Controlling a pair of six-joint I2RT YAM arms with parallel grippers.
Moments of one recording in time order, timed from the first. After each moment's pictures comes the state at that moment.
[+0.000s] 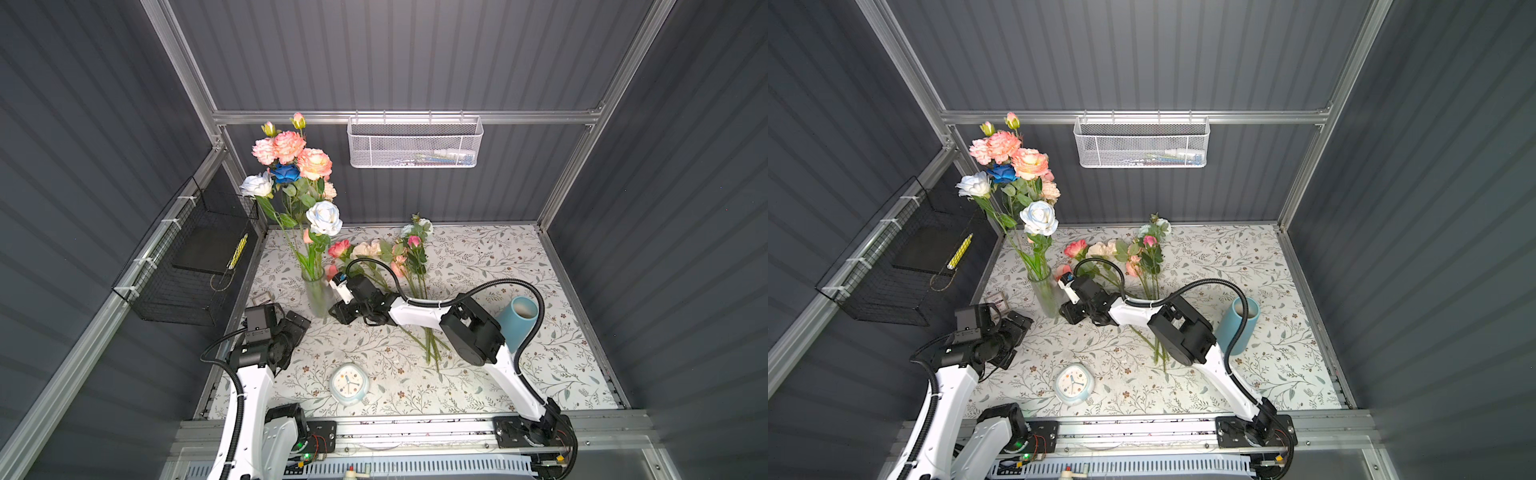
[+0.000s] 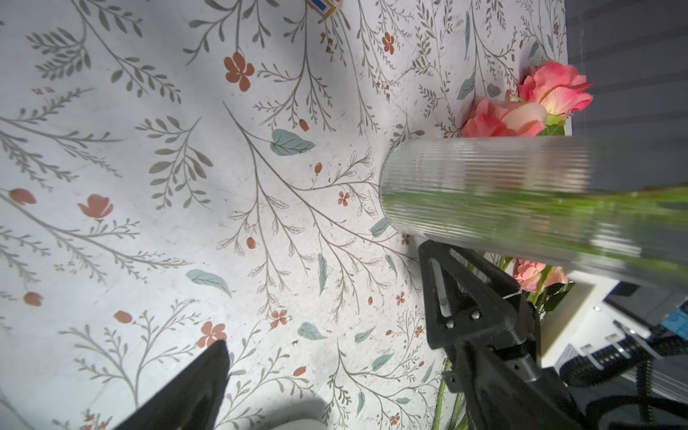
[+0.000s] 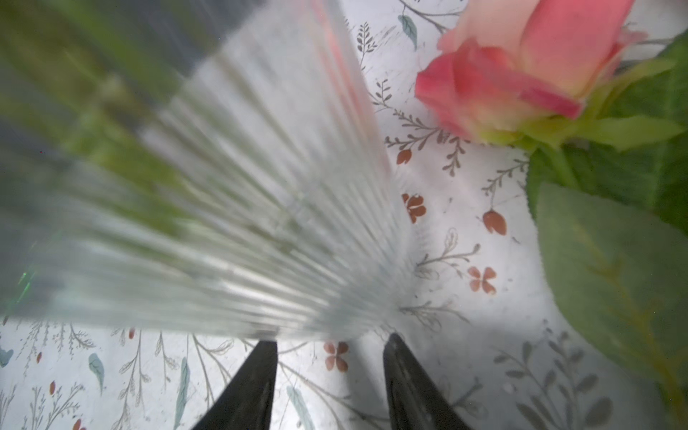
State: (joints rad) left arm 0.16 0.81 0.63 -0.78 0.17 -0.90; right arm 0.96 2.43 1.80 0.01 -0.20 0.29
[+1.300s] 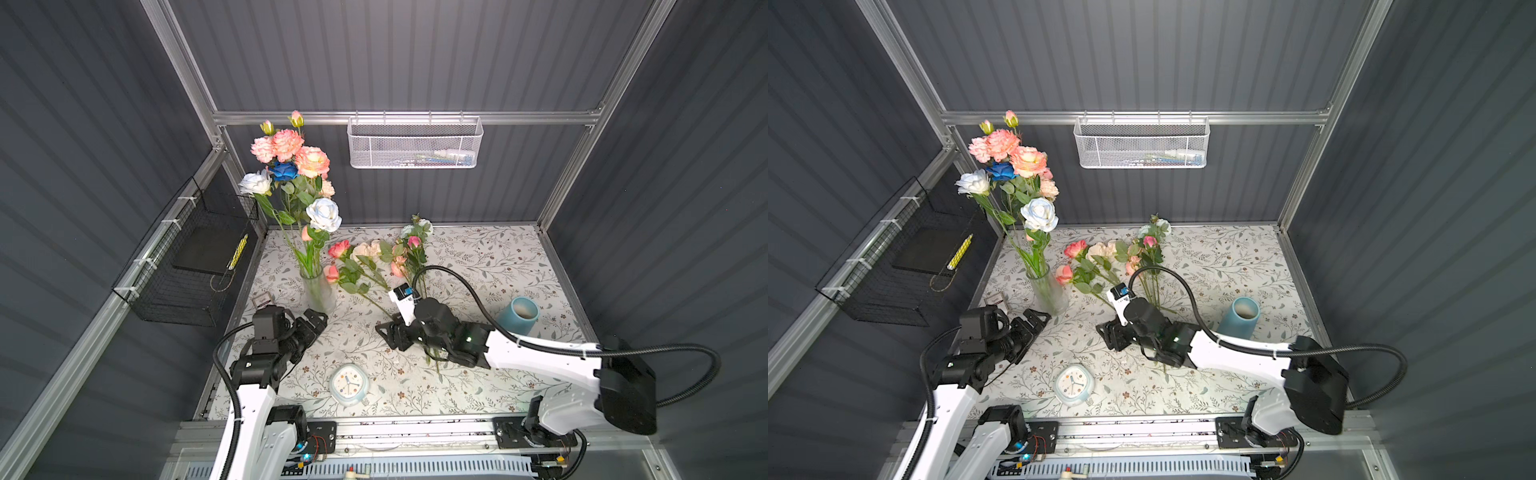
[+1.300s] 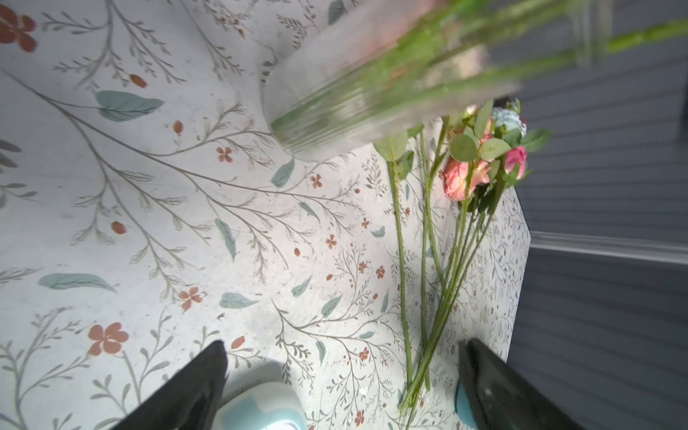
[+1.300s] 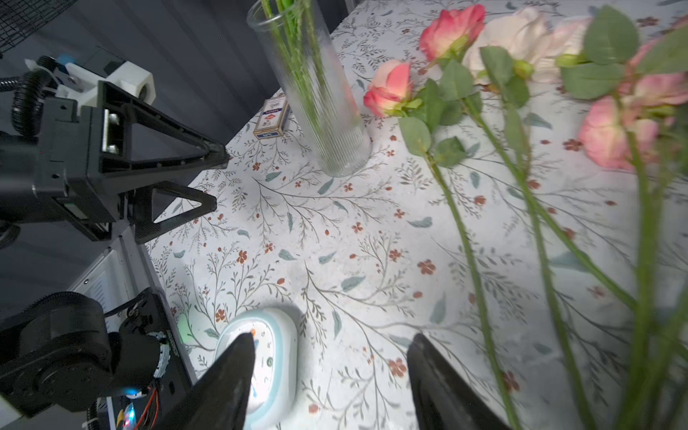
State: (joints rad) left arm -0.04 0.66 0.60 -0.71 0.29 -0.84; right arm 1.07 1.36 0.89 -0.03 0.07 0.44
